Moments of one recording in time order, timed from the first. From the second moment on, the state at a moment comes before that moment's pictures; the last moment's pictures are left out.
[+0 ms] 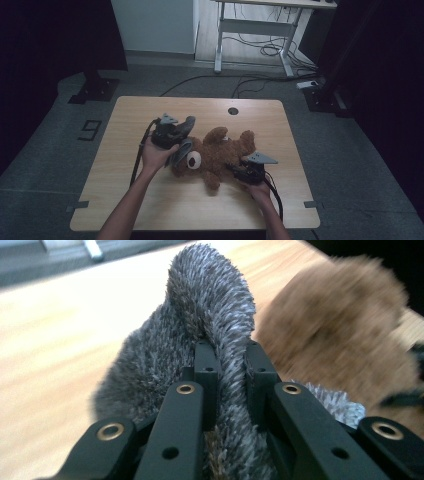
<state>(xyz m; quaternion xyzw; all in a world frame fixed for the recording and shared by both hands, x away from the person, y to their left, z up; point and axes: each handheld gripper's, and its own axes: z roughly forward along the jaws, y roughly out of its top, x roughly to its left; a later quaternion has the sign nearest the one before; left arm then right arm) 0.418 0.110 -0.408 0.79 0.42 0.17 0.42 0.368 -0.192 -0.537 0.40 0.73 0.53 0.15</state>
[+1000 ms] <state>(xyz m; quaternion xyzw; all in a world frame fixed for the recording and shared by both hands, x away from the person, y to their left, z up) 0.408 0.083 -0.469 0.82 0.40 0.14 0.38 0.362 -0.216 -0.524 0.41 0.73 0.54 0.12</state>
